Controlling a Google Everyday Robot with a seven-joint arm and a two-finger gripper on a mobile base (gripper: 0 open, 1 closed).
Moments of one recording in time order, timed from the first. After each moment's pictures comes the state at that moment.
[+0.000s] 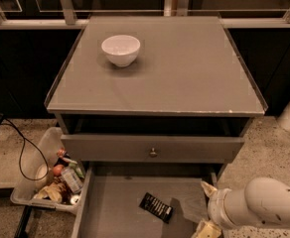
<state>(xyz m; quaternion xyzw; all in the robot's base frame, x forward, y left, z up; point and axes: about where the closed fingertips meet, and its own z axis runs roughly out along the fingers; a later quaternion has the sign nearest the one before) 0.366 -0.181 0.549 -0.53 0.81 0.12 0.24</state>
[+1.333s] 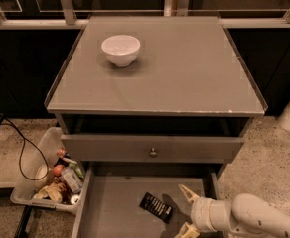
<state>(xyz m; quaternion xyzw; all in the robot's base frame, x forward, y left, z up) 0.397 -0.129 0.460 -0.57 0.71 0.19 0.37</state>
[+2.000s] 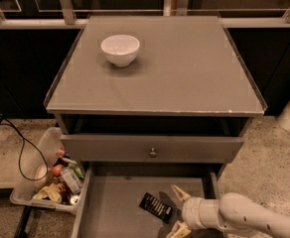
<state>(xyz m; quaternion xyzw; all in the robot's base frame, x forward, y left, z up) 0.413 -0.112 0.422 -0.58 0.70 0.18 0.37</state>
